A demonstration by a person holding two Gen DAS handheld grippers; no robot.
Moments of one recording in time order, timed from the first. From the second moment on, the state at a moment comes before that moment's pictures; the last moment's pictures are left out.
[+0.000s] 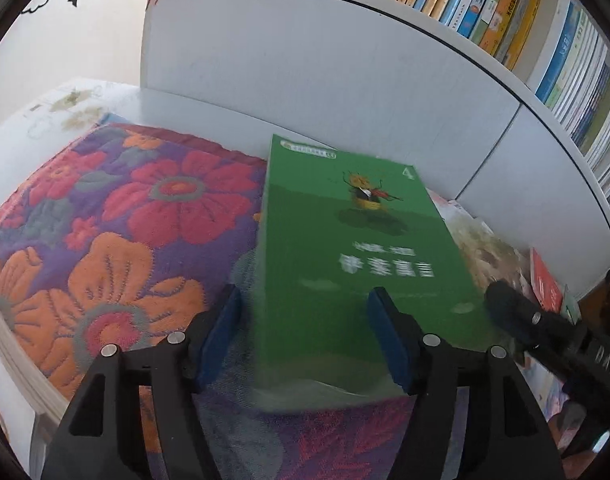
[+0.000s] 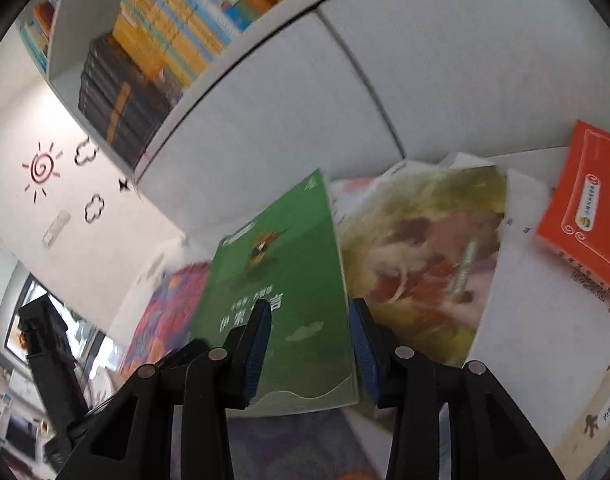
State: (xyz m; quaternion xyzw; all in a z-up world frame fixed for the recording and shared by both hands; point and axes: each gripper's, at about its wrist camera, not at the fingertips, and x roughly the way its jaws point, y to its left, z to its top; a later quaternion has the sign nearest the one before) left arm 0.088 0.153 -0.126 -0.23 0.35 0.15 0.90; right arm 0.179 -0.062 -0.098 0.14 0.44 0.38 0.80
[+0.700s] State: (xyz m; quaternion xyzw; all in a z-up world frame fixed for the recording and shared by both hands) left arm 0.093 0.146 -0.126 -0.20 0.36 0.15 0.90; right arm 0.162 -0.048 -0.098 0.07 0.41 0.38 0.83
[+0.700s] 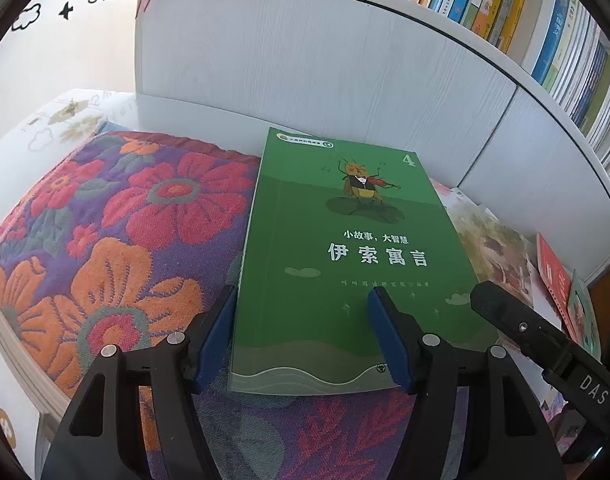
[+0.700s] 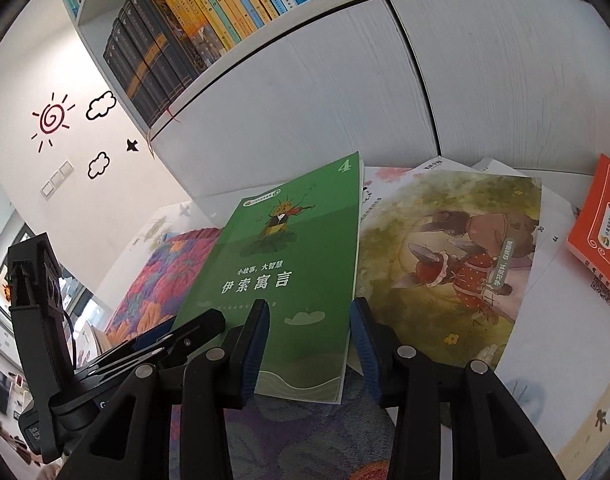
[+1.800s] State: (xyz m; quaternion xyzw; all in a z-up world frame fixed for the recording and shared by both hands) left arm 0.095 0.147 -0.128 -0.20 0.36 0.15 0.90; right arm 0.161 -0.046 -0.097 0.07 0.41 0.38 0.83
